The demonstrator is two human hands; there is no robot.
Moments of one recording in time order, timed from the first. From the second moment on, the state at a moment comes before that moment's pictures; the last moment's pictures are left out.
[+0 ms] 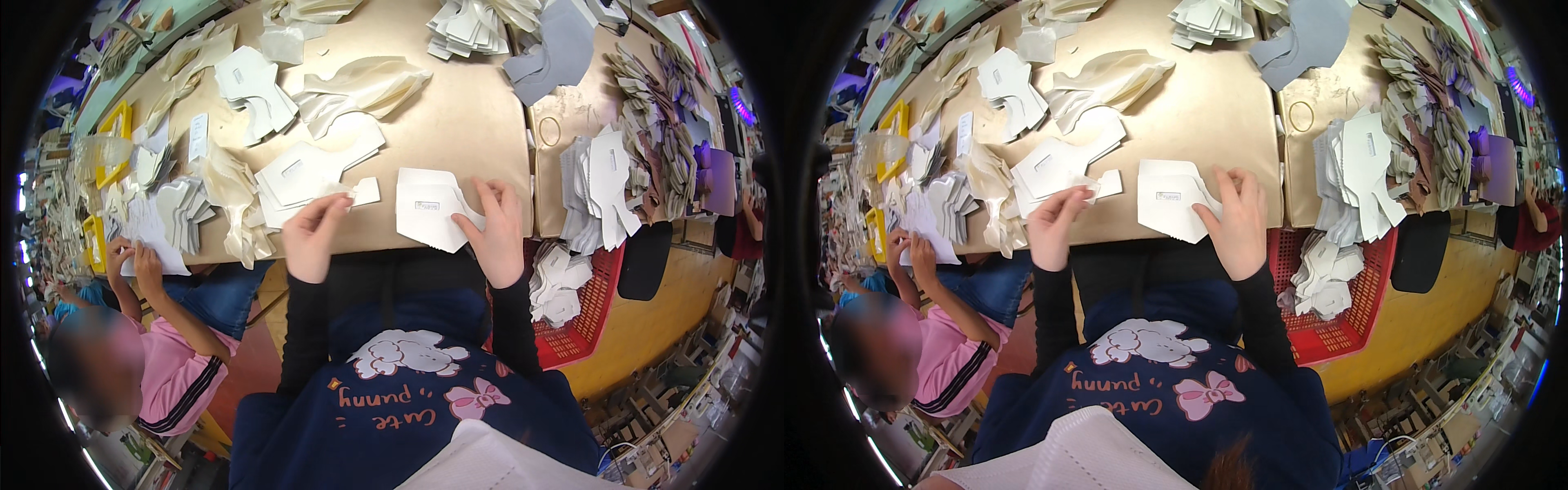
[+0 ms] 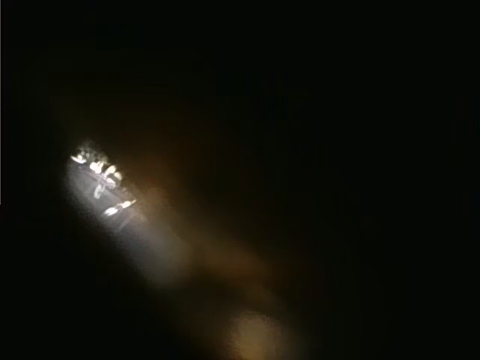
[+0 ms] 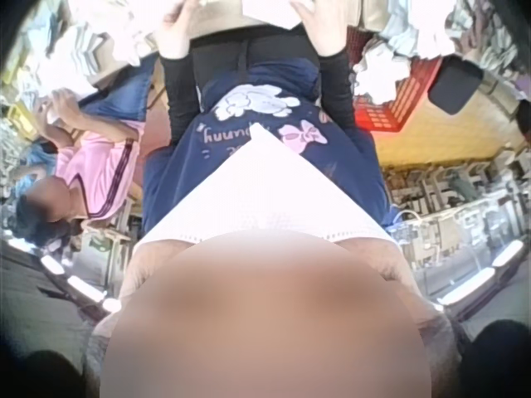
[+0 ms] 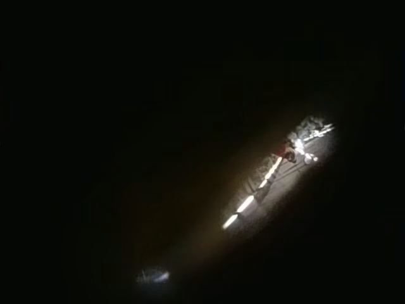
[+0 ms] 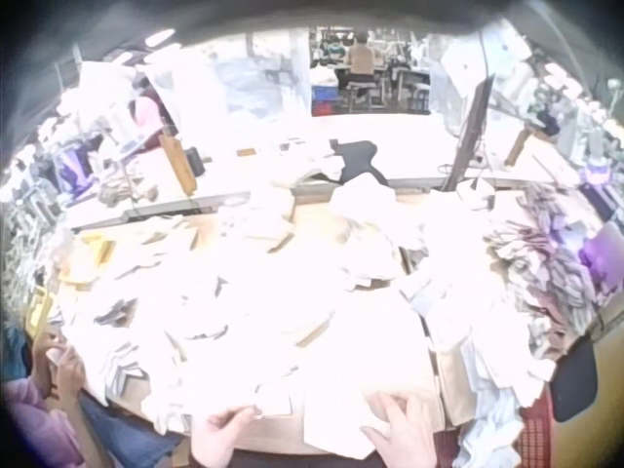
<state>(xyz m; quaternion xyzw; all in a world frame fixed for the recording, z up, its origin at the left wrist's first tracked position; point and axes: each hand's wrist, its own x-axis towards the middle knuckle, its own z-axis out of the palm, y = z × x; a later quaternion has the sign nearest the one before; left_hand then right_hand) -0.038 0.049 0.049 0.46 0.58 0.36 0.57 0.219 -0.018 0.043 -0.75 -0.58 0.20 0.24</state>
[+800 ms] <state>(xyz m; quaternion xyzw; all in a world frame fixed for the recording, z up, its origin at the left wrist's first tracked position) -0.011 0.017 0.040 0.68 0.28 0.60 0.31 0.205 -0.050 0.072 -0.59 -0.35 0.32 0.66</state>
